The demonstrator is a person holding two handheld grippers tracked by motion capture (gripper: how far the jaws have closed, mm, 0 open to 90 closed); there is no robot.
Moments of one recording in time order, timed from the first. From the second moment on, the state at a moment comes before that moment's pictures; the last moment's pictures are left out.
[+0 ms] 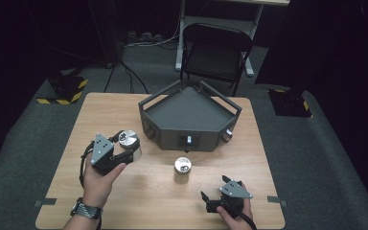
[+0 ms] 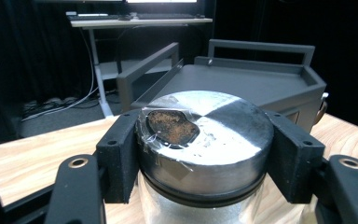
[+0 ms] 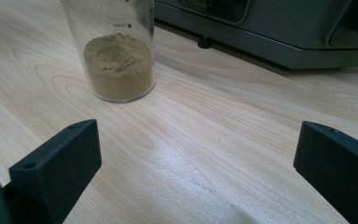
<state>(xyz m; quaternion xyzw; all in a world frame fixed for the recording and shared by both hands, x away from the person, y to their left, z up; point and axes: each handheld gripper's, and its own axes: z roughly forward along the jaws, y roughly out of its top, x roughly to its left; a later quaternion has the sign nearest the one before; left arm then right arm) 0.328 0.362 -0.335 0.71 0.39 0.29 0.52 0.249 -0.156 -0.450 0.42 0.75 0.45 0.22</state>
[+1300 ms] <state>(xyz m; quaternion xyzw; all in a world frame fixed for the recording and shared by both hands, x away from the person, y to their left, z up) 0.420 0.289 -0.311 0.69 0.37 0.29 0.55 0.250 -0.162 -0.453 0.43 0.74 0.47 0.21</state>
